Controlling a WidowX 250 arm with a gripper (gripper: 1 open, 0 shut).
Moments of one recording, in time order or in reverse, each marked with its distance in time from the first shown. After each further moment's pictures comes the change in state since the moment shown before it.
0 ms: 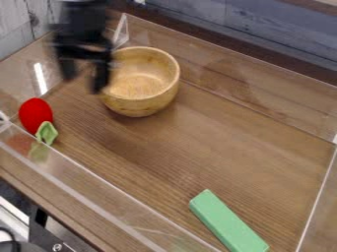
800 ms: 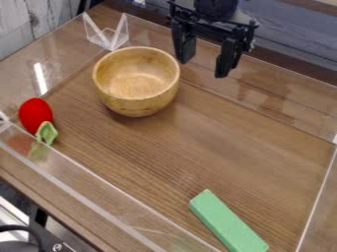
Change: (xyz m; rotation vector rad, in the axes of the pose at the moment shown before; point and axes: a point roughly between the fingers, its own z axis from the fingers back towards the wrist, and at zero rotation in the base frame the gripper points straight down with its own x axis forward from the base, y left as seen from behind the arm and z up) arm 0.062 -0.149 0.037 0.008 -0.043 -0.122
